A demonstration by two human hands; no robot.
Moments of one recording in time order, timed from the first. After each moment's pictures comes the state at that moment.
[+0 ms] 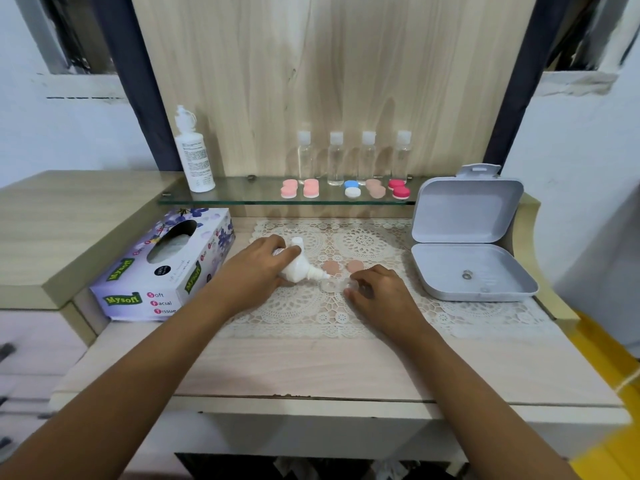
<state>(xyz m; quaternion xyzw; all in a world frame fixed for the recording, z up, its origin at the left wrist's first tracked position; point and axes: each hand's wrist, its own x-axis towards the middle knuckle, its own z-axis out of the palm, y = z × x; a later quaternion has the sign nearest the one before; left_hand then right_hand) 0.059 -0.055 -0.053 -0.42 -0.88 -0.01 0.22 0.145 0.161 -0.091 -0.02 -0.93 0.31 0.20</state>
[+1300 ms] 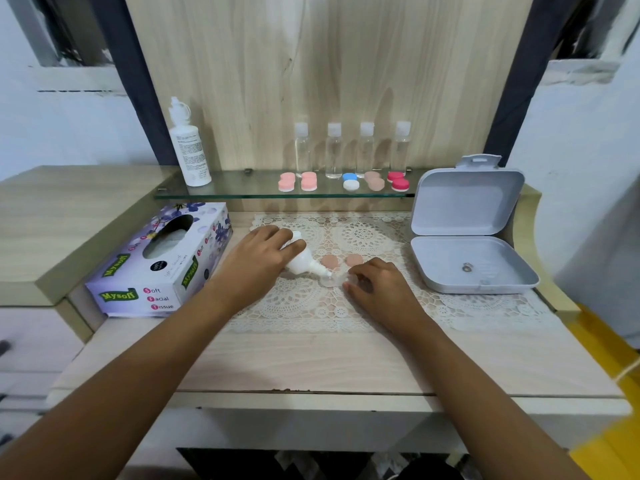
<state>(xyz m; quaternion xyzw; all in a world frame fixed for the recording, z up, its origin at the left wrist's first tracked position) 0.052 -0.048 -0.058 -0.44 -0.83 0.05 0.34 0.145 0.162 -0.088 0.00 -0.93 0.29 0.20</state>
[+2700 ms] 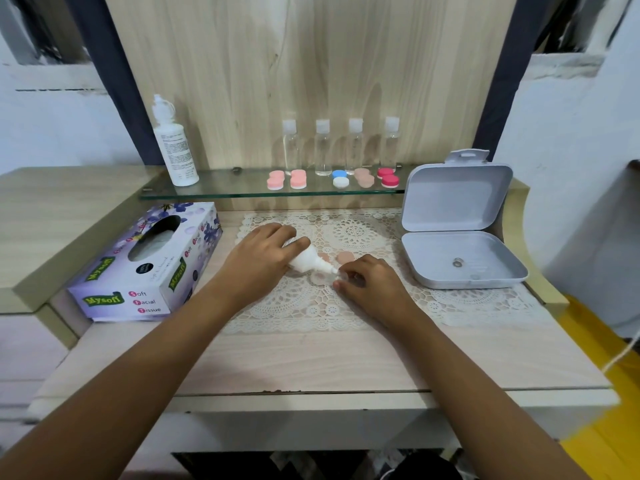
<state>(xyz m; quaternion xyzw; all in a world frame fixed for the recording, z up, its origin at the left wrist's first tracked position) 0.052 -0.031 -0.057 -0.46 -0.83 0.01 0.32 0.141 0.165 -0.084 0.00 -0.93 0.32 0.18</state>
